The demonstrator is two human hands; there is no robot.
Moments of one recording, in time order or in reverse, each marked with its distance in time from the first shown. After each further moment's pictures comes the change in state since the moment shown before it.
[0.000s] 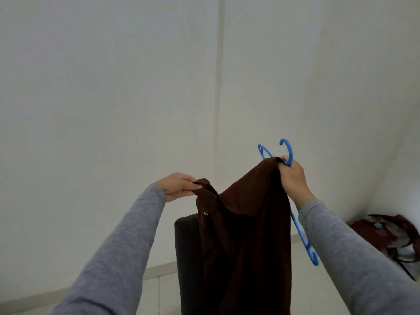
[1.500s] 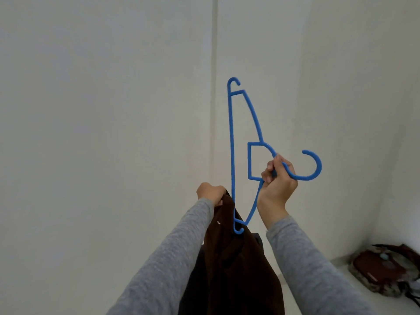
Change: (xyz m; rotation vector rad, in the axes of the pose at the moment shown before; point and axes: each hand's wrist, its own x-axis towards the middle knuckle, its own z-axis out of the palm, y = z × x) left_hand 0.022 0.068 0.109 0.112 0.538 0.105; right_hand -0.028 -0.096 0.028 1.112 0.352 -0.187
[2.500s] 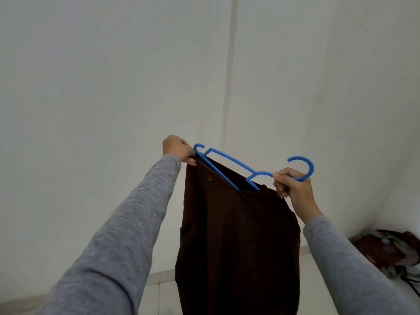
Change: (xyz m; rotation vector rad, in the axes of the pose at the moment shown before) left_hand 0.016 0.020 -0.112 0.217 0.151 0.152; right_hand 0.016 0.013 -0.089 -0.665 -0.535 0.208
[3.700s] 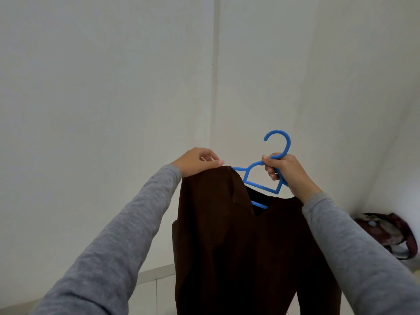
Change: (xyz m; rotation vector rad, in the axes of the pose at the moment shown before) left_hand -0.020 -0.018 0.044 0.285 -0.540 0.407; right_hand 0.020 -0.020 -0.007 -0.189 -0.092 0.200
